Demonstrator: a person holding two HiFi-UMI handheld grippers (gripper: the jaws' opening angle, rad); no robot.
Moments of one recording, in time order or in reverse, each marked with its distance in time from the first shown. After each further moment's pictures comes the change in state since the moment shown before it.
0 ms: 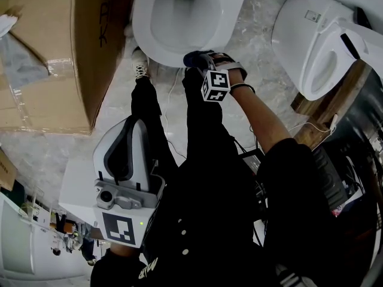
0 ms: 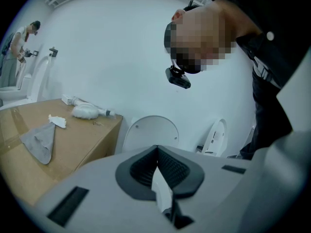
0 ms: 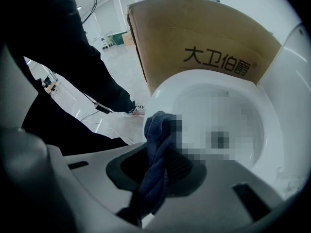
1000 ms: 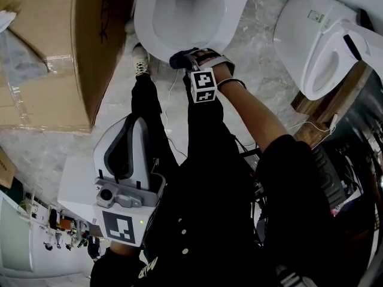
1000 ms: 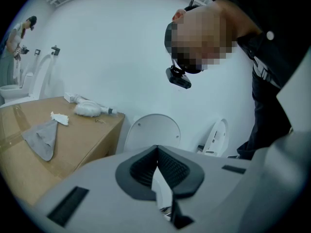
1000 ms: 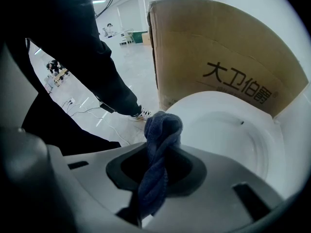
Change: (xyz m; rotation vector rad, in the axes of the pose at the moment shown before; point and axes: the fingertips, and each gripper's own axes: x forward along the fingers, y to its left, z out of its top) left arm -0.003 0.008 -0.008 -0.017 0.009 0.011; right arm 0.020 0.011 0.058 -0.227 -0.042 0.027
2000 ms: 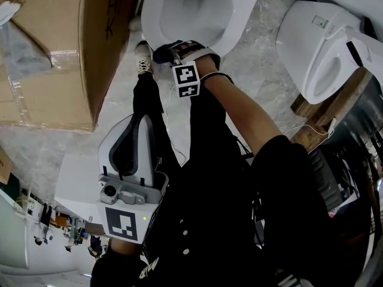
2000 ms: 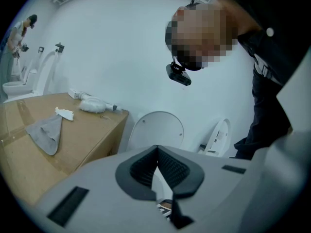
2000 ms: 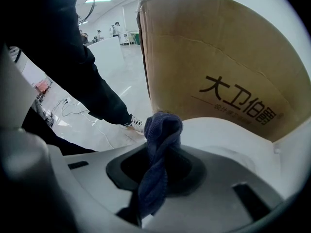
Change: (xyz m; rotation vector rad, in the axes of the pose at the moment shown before) left arm -0.004 0.016 -0.012 -0.031 0.017 0.025; right arm 0.022 -0.047 0.068 -0.061 -0.036 -0.037
